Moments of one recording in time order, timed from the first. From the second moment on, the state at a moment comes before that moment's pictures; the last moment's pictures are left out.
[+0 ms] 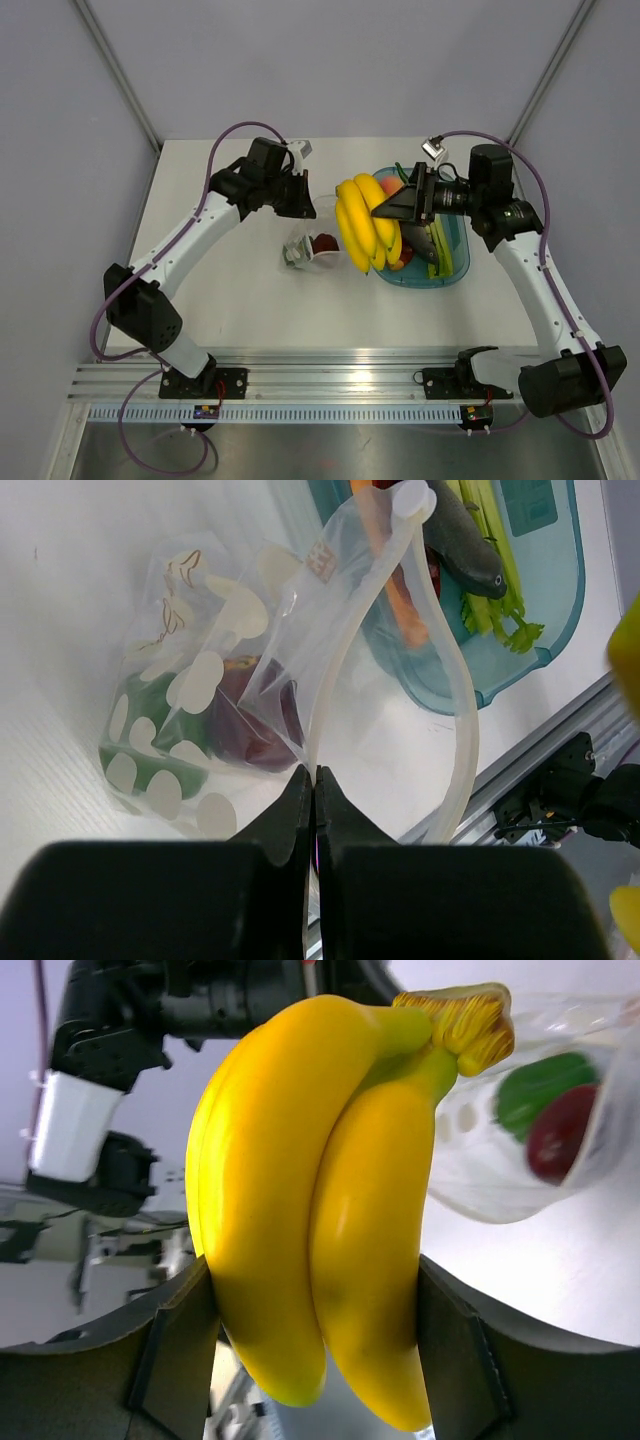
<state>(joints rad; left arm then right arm) -0.52 1.58 1.53 -0.74 0.31 -0.36 0.20 1.22 1.31 -0.53 -0.98 0.59</state>
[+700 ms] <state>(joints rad) -0.52 1.62 1.58 -0.72 0.35 -0.30 0.26 1.29 1.16 -0.39 -1.17 0.82</state>
